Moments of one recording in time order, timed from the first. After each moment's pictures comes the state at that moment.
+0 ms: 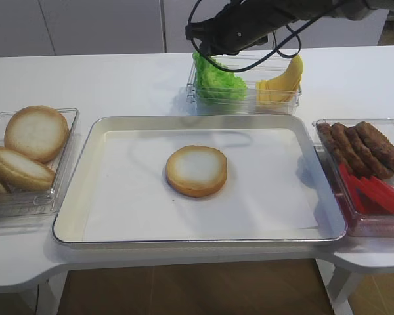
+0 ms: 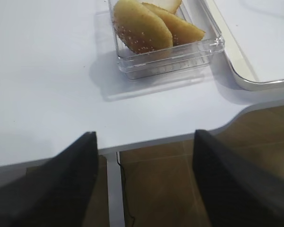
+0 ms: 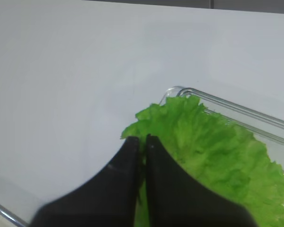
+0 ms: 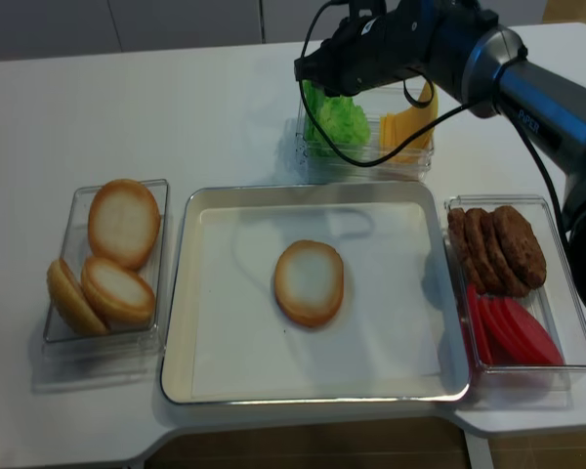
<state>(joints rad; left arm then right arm) 0.05 -0.02 -0.48 0.00 1.18 0.08 0.38 2.15 -1.84 0.57 0.47 -0.34</state>
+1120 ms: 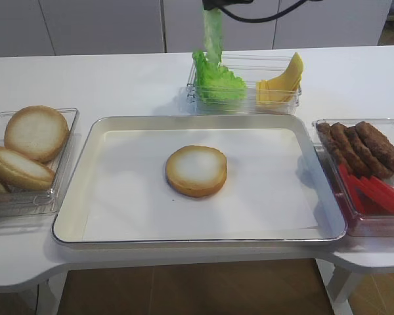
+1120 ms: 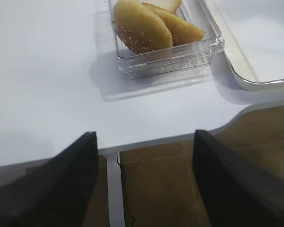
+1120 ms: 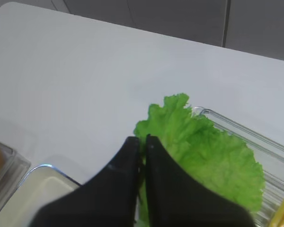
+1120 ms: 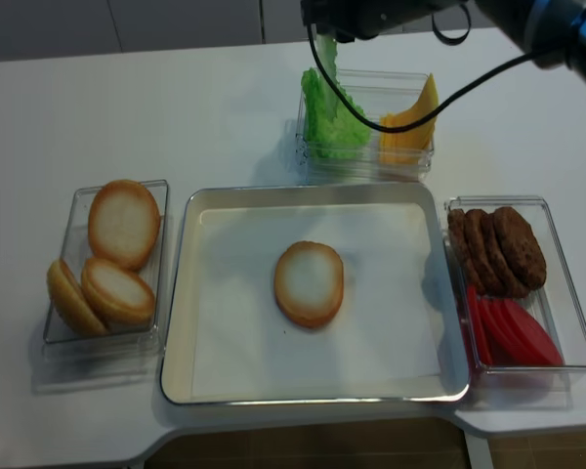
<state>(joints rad) 0.05 -0.02 -0.48 0.00 1.18 0.08 0.38 1.93 -1.84 0.51 0.67 -0.34</state>
